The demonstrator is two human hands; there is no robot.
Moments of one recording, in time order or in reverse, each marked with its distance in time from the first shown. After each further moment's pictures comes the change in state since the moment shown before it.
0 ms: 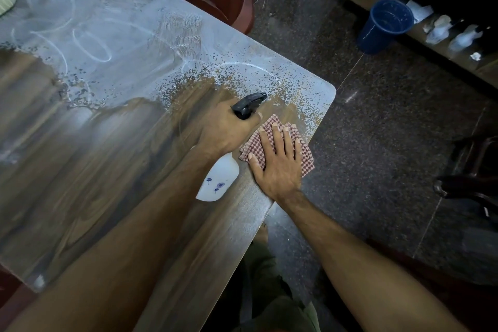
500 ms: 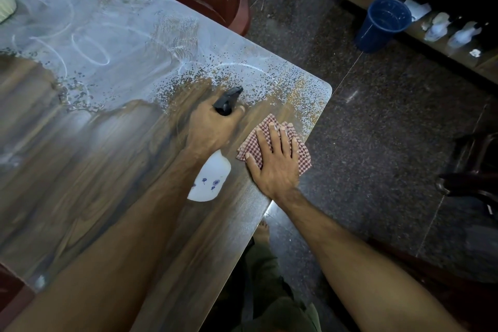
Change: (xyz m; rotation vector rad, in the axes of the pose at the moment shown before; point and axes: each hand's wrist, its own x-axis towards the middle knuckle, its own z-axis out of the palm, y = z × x) left_hand -0.005 -0.006 -0.005 -0.075 0.153 -0.044; right_hand -0.001 0.001 -0.002 0.001 -0.017 -0.003
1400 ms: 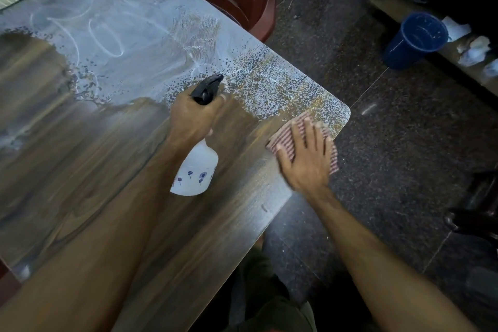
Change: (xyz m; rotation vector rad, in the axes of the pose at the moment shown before) left_hand 0.049 -0.013 -0.025 -0.169 0.141 -0.126; right_hand 0.069 0.058 -0.022 -0.058 -0.106 0.000
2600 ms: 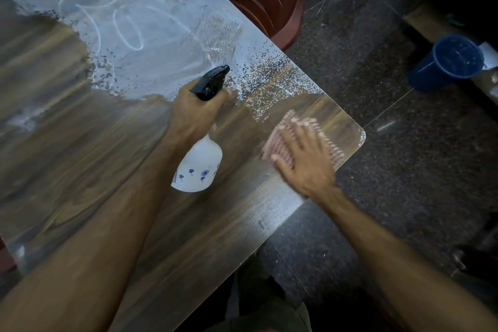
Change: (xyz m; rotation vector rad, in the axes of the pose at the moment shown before) left_hand 0.012 0.013 -0.006 -0.067 0.078 0.008; right_hand 0.047 0.003 -0.018 -0.131 -0.165 -0.371
